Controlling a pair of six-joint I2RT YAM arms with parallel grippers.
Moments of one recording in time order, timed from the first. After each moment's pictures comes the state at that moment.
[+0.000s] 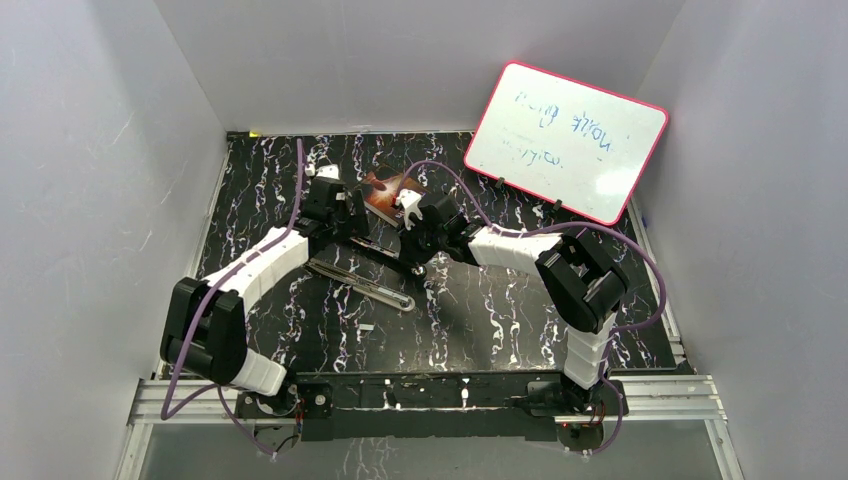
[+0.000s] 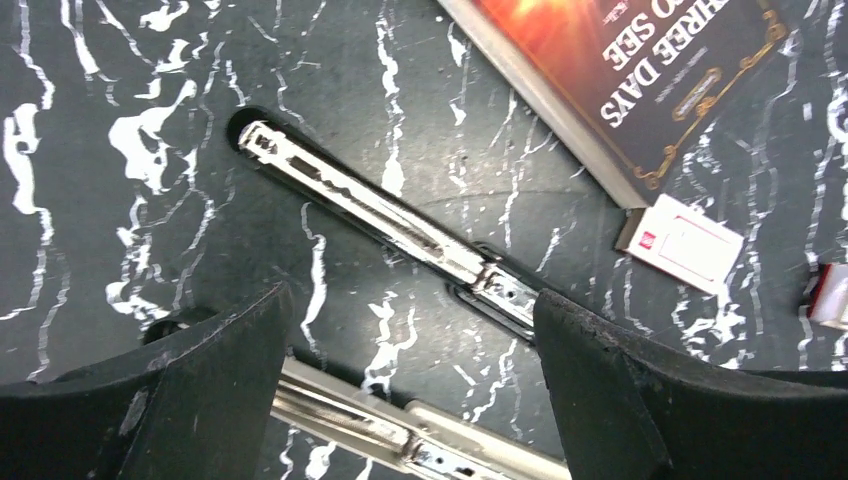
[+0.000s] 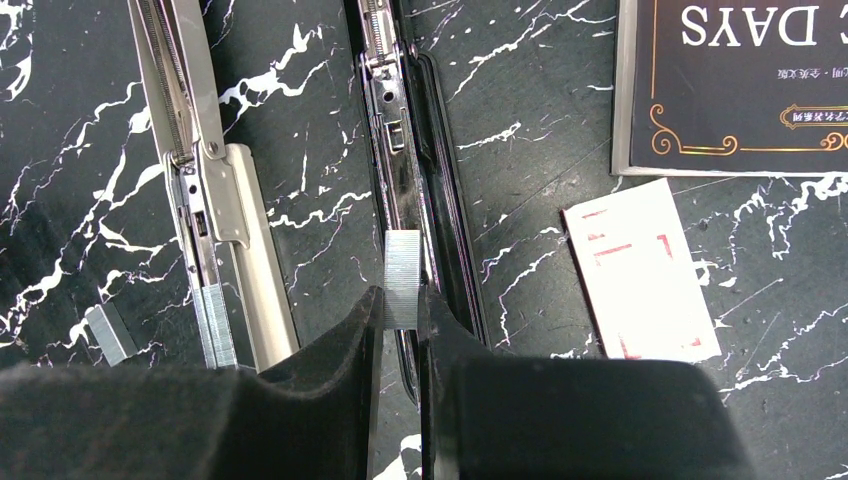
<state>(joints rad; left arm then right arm) -0.37 1.46 0.98 -0.35 -0.23 -0.40 0.80 1.86 1.16 0.00 -0.27 0.08</state>
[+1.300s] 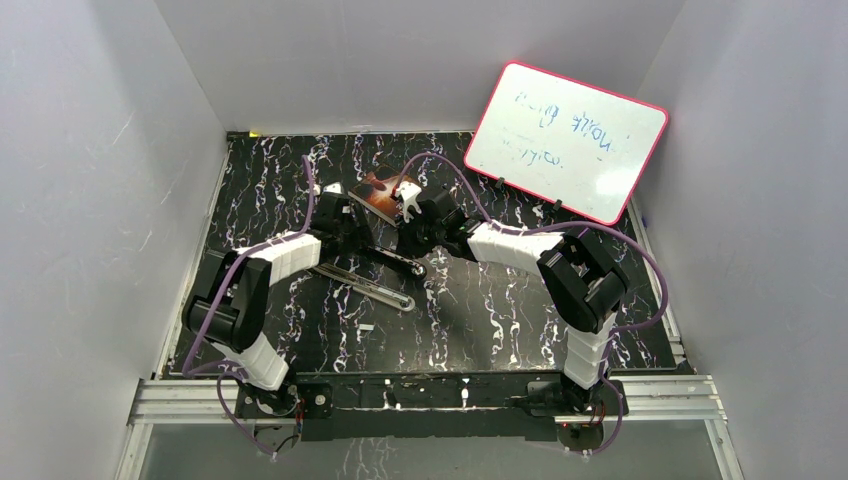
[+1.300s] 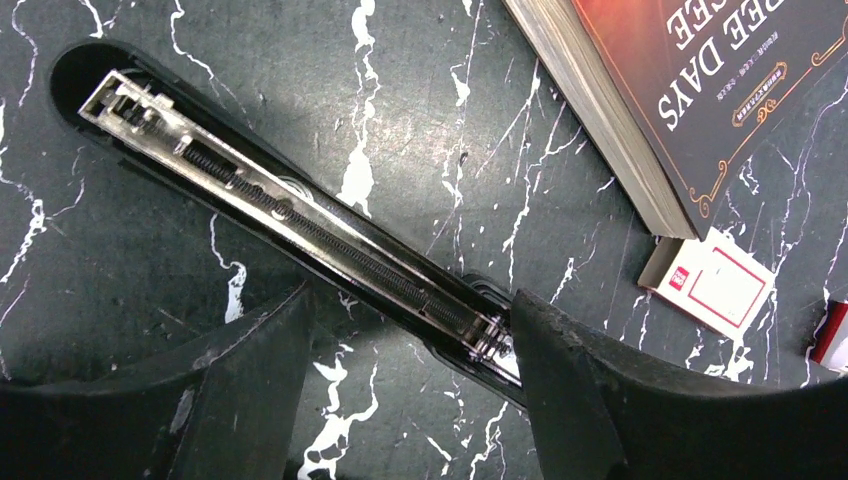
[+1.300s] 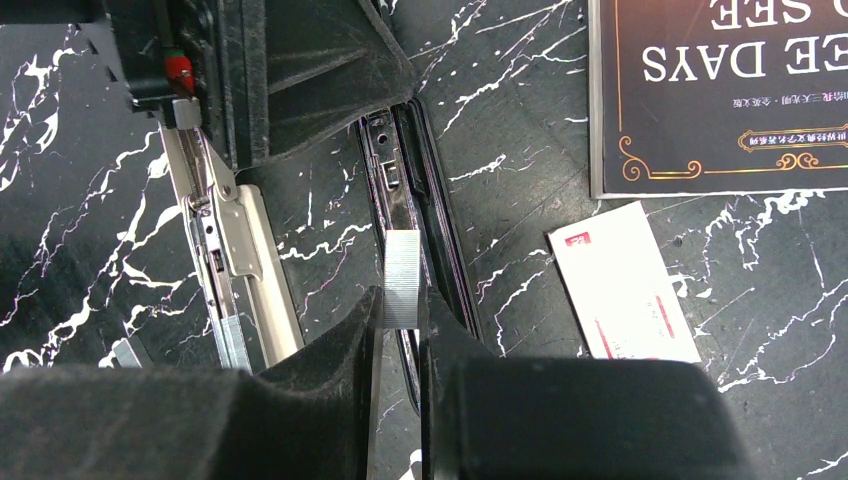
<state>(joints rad) -0.34 1.64 0.86 -0.06 -0.10 -0.56 0.80 1.86 1.21 -0.02 -0.25 0.13</state>
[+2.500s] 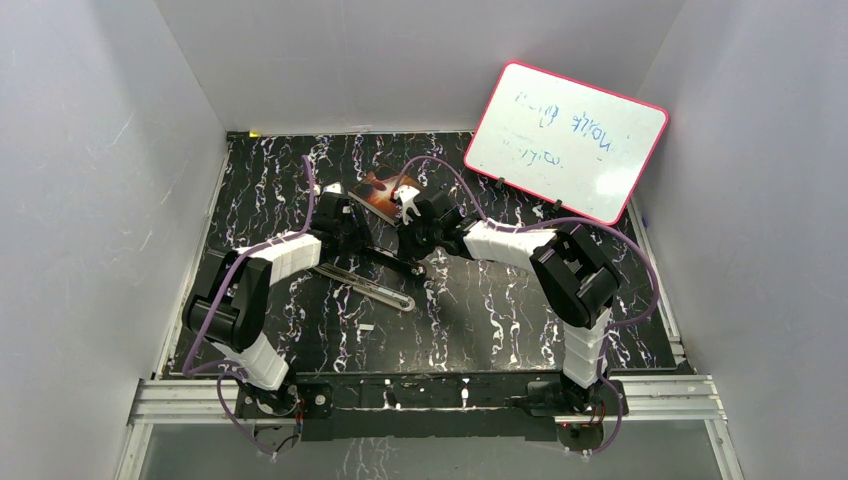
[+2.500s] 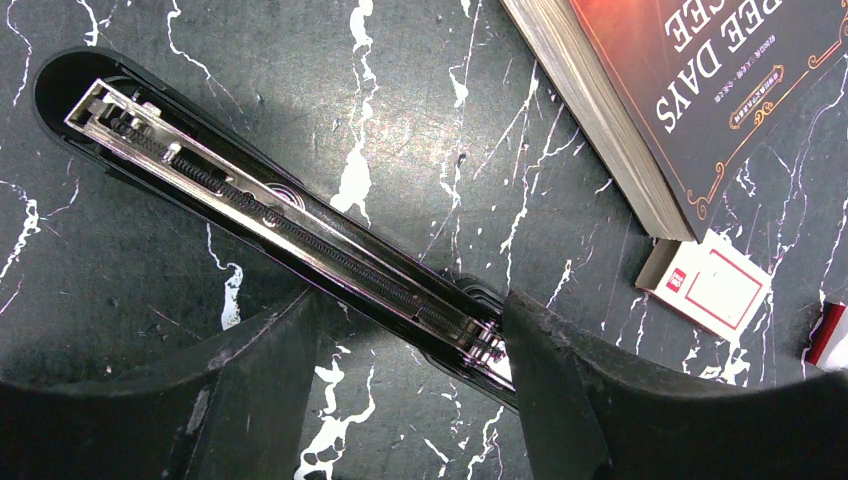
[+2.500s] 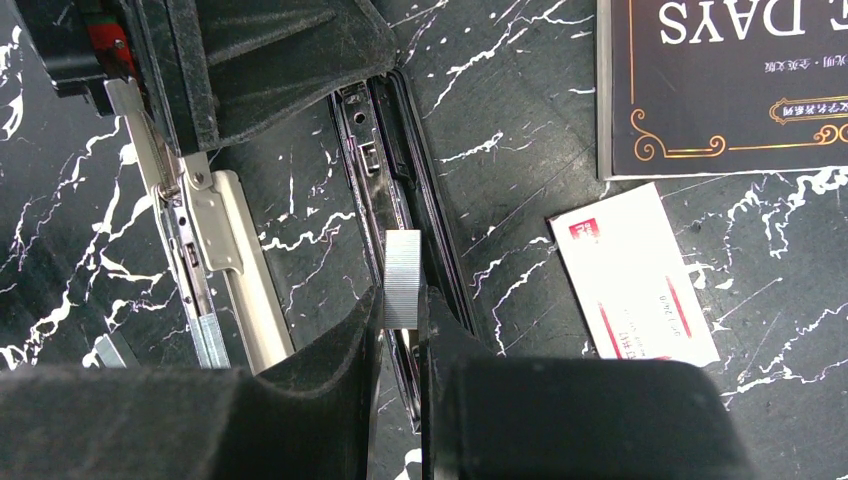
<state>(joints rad) -0.34 1.65 0.86 -0.05 -0.10 -0.57 0.80 1.91 1.24 -0.06 -0.25 0.14</state>
